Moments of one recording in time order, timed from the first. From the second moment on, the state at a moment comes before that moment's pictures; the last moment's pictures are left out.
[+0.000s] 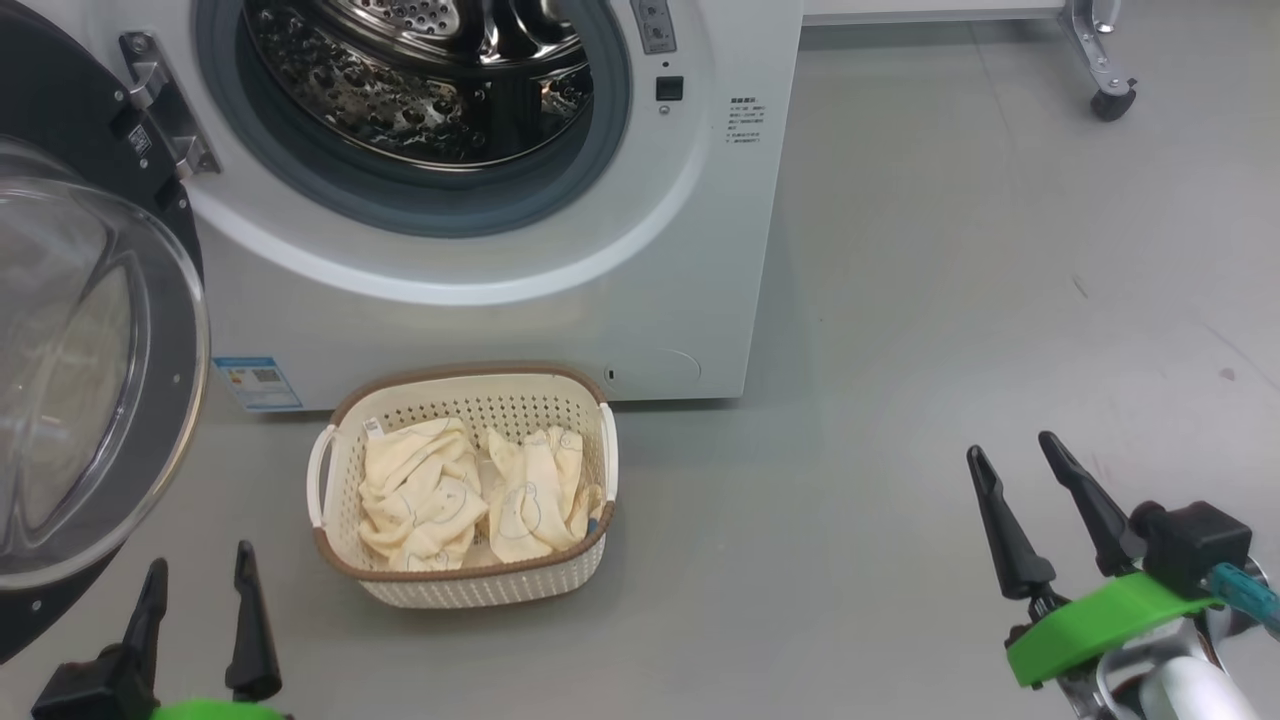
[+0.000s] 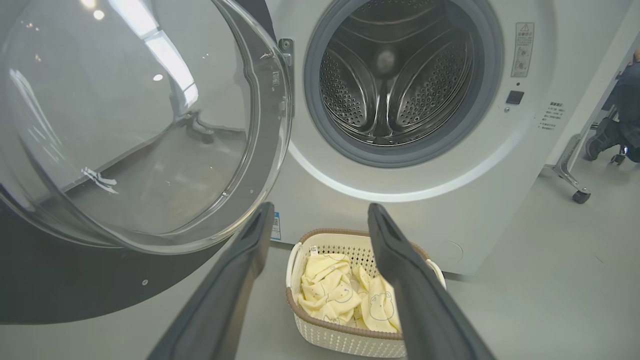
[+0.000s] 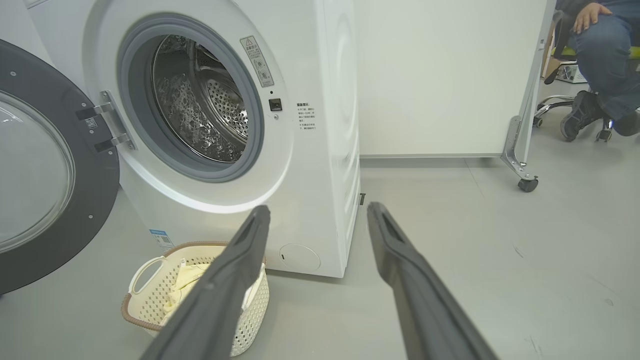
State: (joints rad) left arm 0.11 0.15 0.03 0.02 -0.24 -0.02 -0.12; right arm -0.02 -0.20 0.16 0.17 0.32 0.13 -0.25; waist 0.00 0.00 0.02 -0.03
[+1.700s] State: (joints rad) left arm 0.14 0.15 -0.01 0.05 -0.25 0.01 -0.16; right arm 0.02 -0.18 0.13 0.17 0.31 0.13 -0.25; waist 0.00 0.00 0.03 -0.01
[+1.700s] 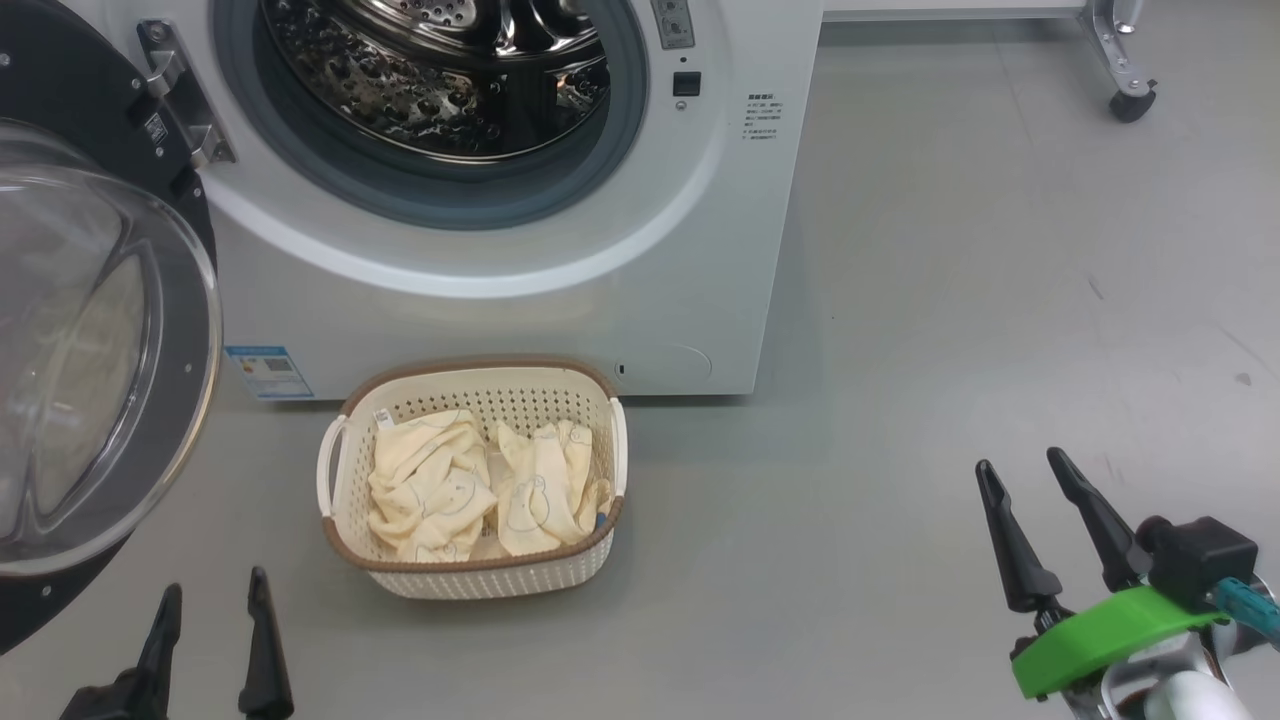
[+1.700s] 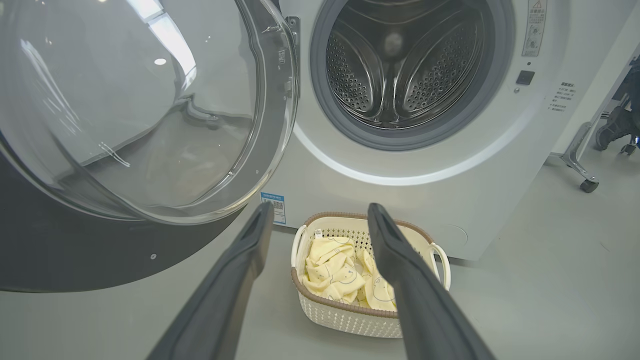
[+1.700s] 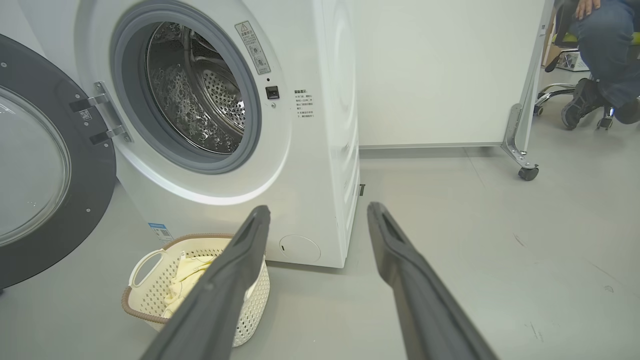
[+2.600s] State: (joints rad) left arm 0.12 0.16 -0.01 0.07 -0.27 0.05 -0.19; right arm 0.02 -0.18 0.13 0.18 0.31 0.13 -0.25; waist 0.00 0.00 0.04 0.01
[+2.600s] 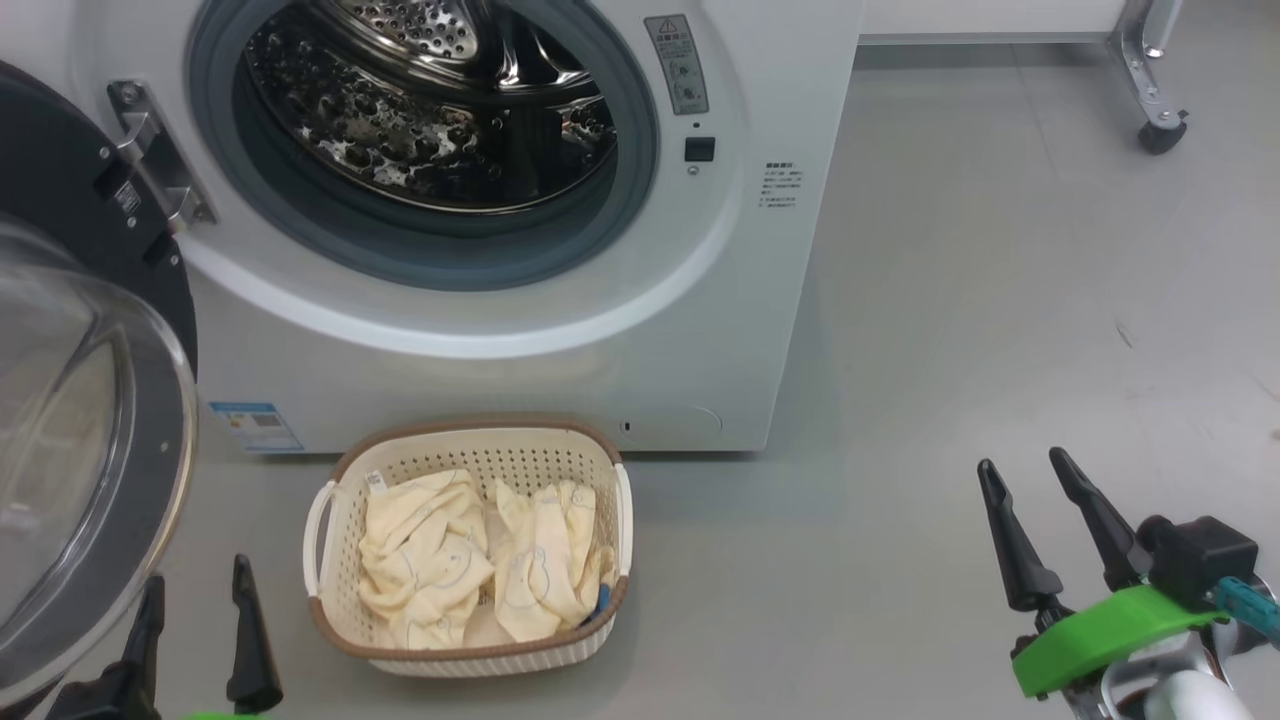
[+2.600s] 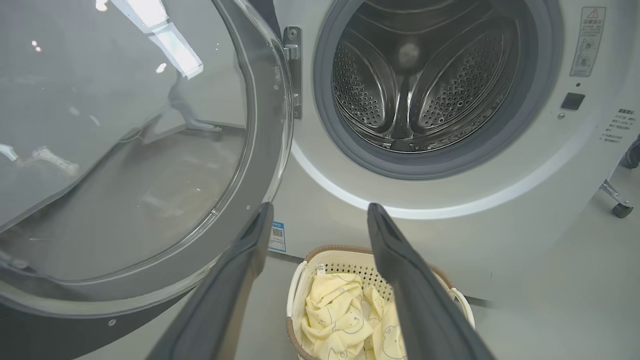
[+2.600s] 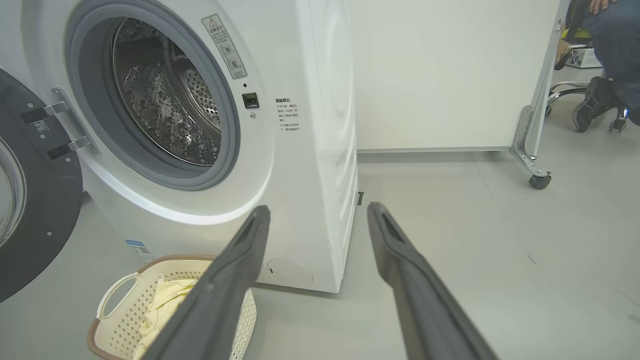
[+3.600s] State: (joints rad) left arm 0.09 0.17 -0.03 0.07 -0.28 0.05 -0.21; right arm 0.00 -0.18 0.12 0.17 0.31 0.13 -0.25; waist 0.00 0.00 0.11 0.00
